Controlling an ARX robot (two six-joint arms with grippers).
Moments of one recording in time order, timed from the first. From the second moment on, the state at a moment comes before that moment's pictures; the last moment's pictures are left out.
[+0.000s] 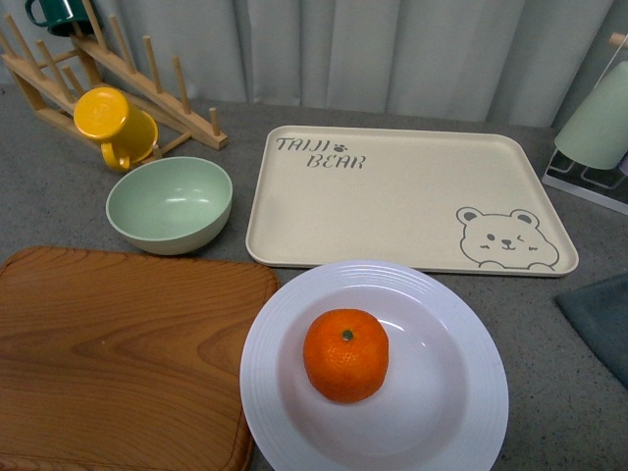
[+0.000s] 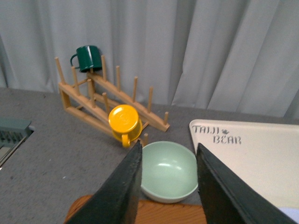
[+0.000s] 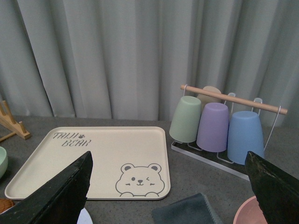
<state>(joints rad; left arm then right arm) -0.26 1.05 0.08 0.96 -0.25 -0.03 0.00 0.00 0.01 0.00 0.00 0.00</state>
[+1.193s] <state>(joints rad) 0.00 0.30 0.02 0.30 0.00 -0.01 0.00 0.00 0.01 0.00 0.00 0.00</state>
